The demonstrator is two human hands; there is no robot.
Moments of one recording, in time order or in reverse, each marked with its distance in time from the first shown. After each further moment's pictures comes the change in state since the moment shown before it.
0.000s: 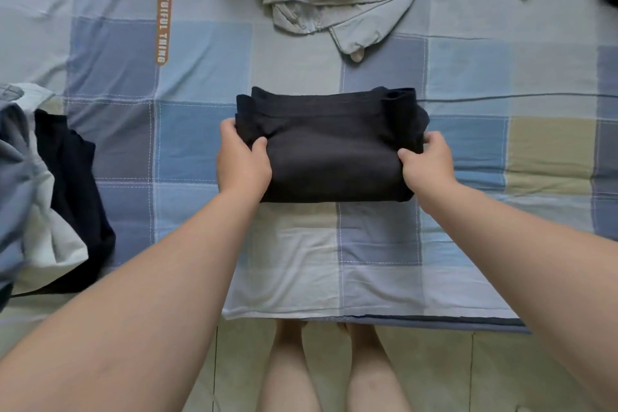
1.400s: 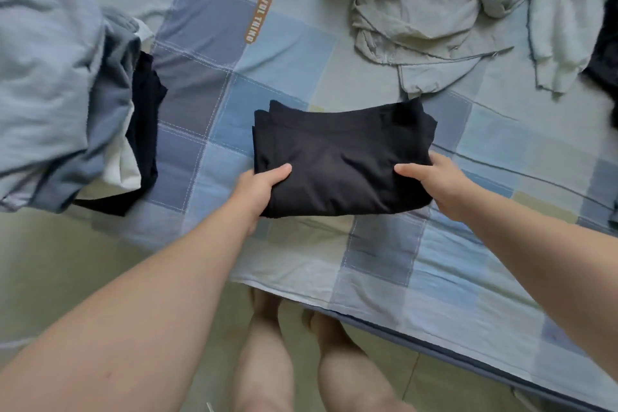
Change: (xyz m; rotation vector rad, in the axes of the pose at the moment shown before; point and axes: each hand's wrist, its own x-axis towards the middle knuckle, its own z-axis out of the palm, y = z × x) left_hand -0.042 -0.057 -0.060 -0.712 -0.319 -0.554; right_hand -0.017 -0.070 -0.007 -0.132 -0.513 -0.044
